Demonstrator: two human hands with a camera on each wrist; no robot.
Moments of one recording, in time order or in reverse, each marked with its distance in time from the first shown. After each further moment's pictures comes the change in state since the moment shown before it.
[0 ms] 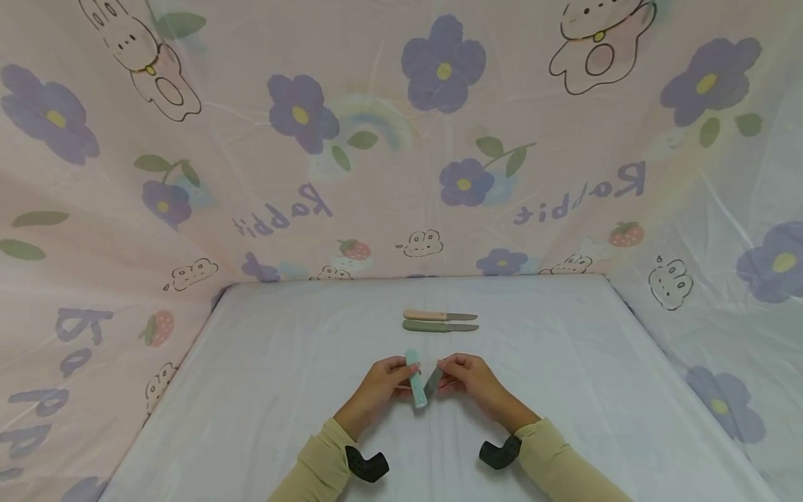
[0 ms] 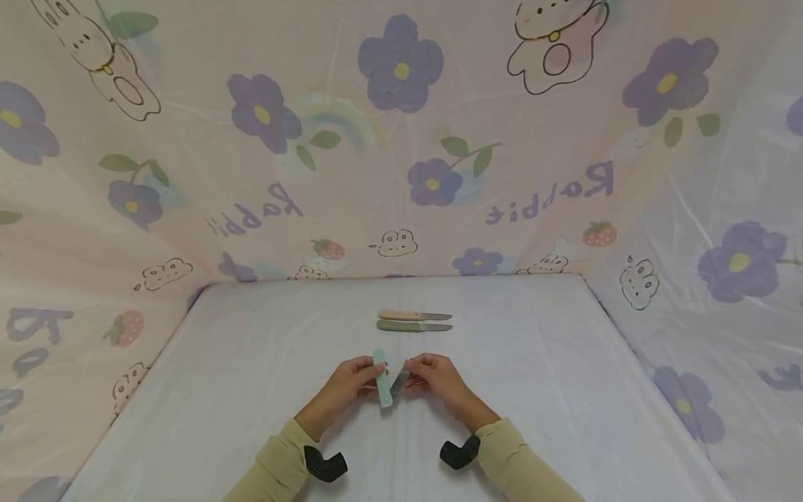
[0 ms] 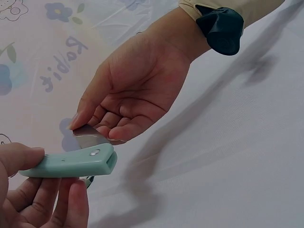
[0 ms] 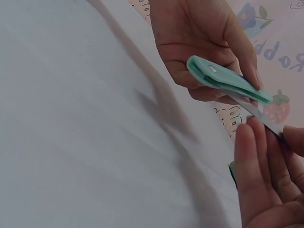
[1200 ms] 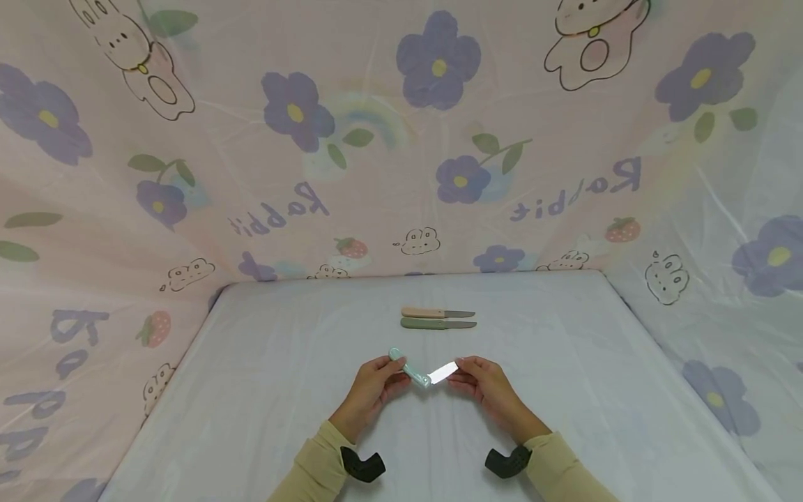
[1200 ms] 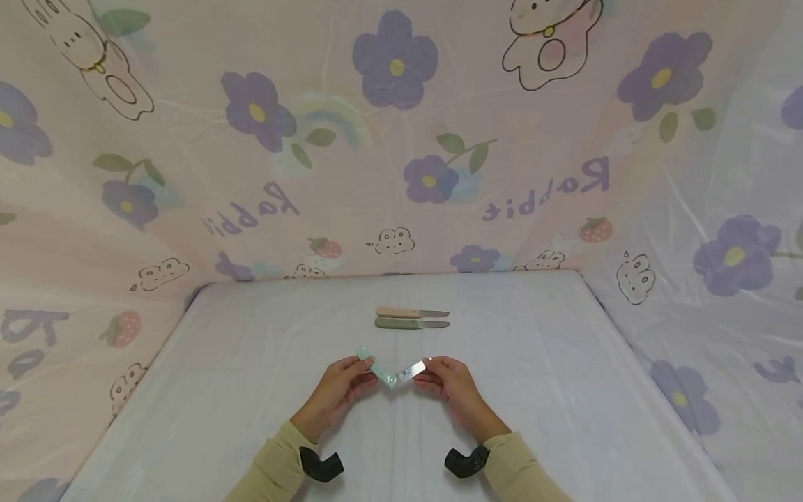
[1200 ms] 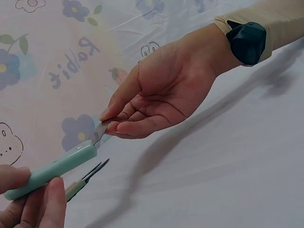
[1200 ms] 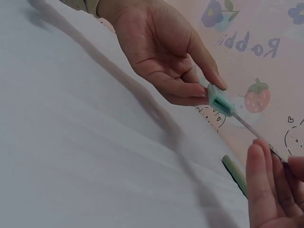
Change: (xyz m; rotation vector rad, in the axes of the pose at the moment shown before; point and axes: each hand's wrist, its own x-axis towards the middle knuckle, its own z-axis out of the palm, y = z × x) left_hand -0.002 -0.007 -0.007 -0.272 0.152 -0.060; right_hand -0.020 0.004 -0.008 0.254 0.177 0.025
